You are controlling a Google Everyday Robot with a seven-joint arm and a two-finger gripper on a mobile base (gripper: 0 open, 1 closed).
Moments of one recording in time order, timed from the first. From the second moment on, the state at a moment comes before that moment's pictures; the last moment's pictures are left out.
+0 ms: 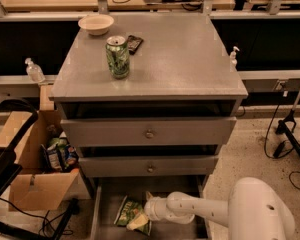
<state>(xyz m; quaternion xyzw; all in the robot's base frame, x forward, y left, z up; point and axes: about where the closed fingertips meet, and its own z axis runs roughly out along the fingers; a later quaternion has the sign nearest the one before) 0.536 0.047 0.177 -0.44 0.79 0.28 0.31</state>
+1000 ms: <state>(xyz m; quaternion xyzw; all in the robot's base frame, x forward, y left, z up) 0.527 0.073 0.130 -0.44 0.80 0.29 0.28</state>
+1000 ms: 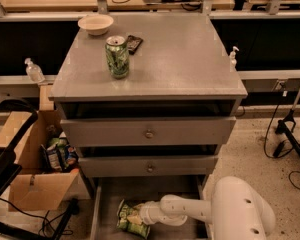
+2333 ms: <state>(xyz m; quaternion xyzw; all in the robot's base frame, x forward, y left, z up) 0.506 0.046 0.207 -0.44 0.80 0.28 0.28</state>
